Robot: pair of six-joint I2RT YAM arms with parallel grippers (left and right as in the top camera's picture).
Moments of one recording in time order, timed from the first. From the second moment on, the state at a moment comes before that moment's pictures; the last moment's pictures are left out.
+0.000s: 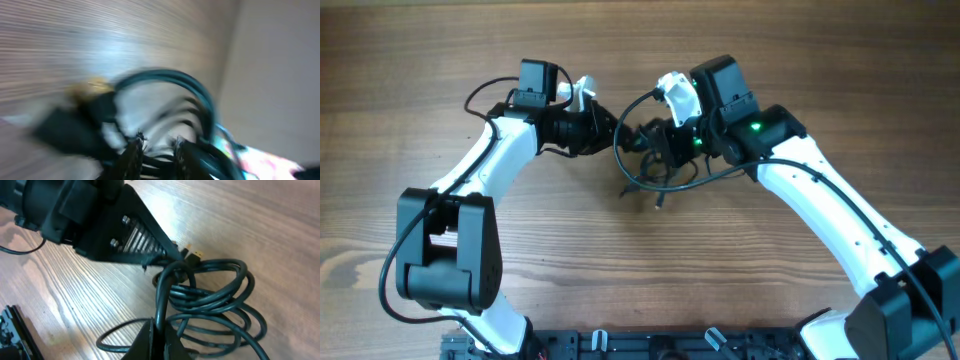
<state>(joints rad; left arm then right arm) -0.15 1.83 1.20 -0.46 0.92 -0.55 0.50 1.62 1.32 -0.64 -0.41 0.03</state>
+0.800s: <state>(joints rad) -0.13 1.83 1.20 -0.48 0.75 -0.55 0.49 1.78 1.32 -0.39 -0.26 0.32</state>
